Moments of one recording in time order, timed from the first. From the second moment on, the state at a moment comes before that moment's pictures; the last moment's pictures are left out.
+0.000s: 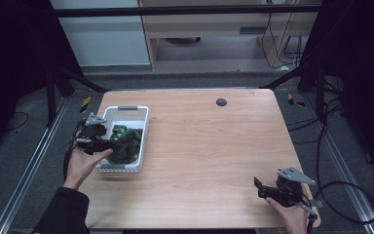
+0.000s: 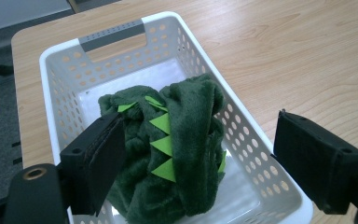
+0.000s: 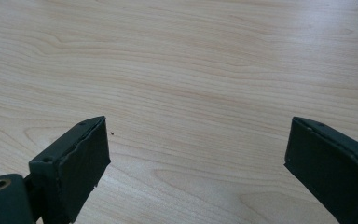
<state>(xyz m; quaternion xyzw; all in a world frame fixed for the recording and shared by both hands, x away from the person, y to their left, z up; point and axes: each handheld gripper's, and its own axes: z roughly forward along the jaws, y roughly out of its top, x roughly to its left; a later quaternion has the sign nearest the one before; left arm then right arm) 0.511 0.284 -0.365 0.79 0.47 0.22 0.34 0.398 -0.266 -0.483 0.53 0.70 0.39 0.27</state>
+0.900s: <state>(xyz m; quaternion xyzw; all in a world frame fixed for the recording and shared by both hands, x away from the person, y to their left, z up) 0.539 0.279 -0.369 0.82 0.47 0.18 0.28 0.400 -0.266 -0.486 0.53 0.71 0.39 0.26</state>
